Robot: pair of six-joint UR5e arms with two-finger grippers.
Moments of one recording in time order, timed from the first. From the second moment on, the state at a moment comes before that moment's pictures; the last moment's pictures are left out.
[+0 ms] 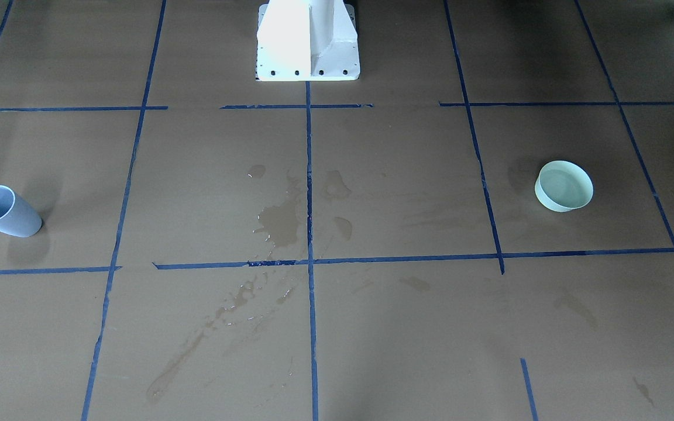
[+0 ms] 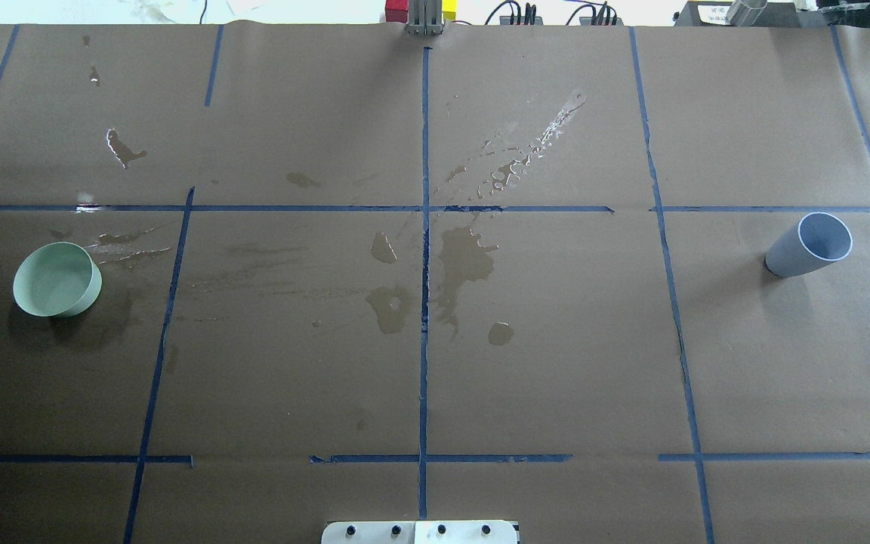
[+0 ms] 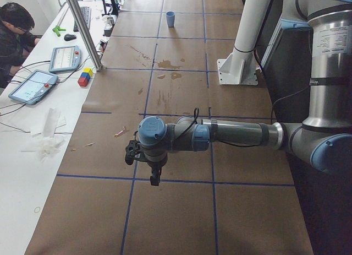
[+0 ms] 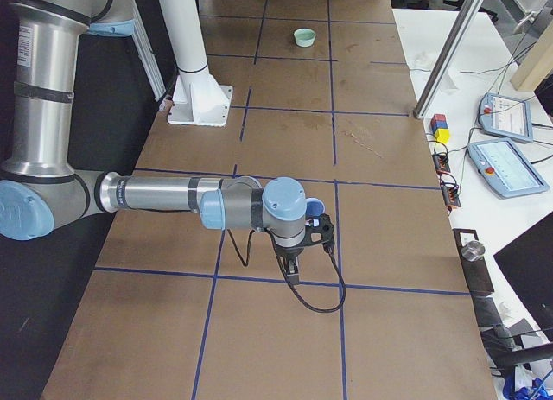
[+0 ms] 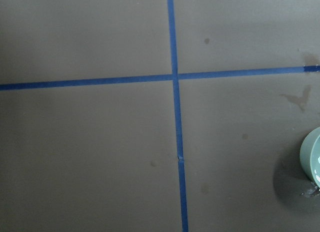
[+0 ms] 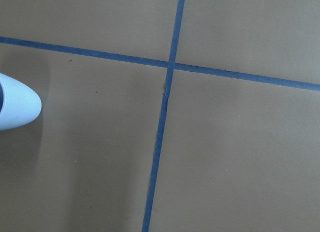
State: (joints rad) left arm -1.62 -1.48 -1.70 -1.52 -2.38 0.10; right arm 1.61 -1.75 1.79 -1.53 2.34 -0.12
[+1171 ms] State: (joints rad) left arm -1.61 -1.43 -1.69 -1.53 -2.37 0.11; right arm 1.61 -1.84 1.77 -1.52 2.40 -0.13
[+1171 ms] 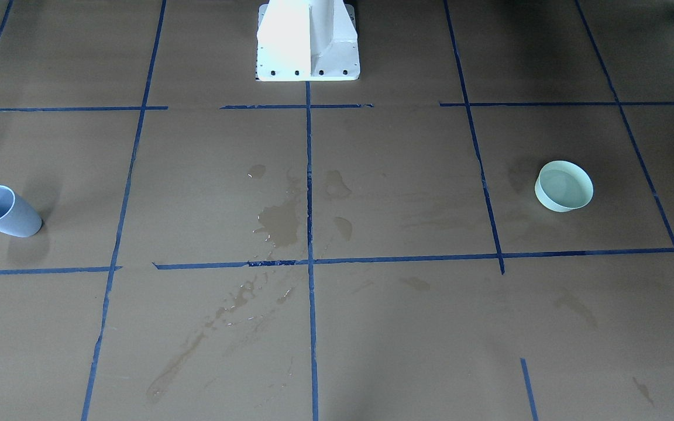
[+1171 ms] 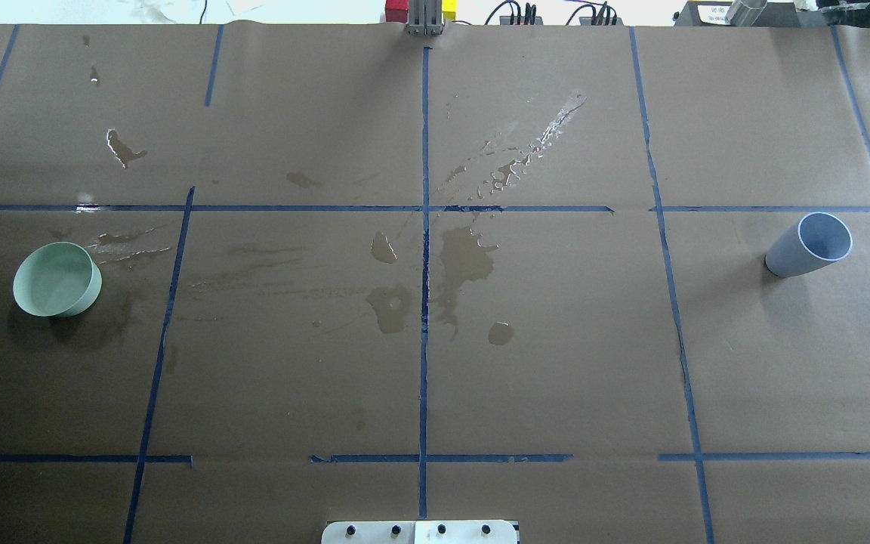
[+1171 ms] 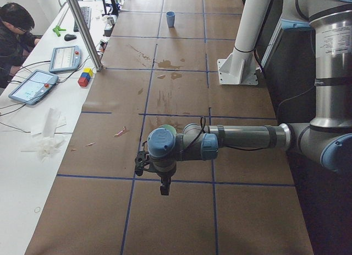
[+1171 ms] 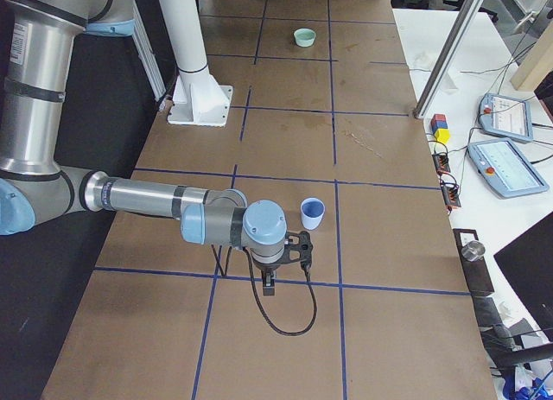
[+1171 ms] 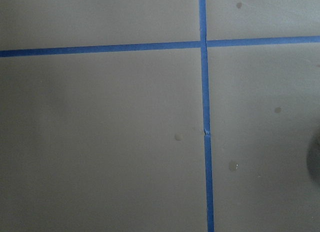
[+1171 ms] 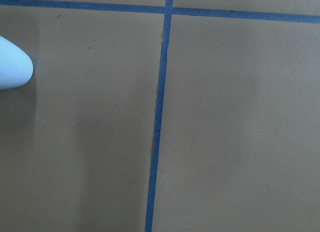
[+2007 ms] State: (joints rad) left arm -1.61 -1.43 -1.69 -1.53 -2.37 0.11; right arm 1.60 -1.83 1.78 -1.53 2.40 -0.12
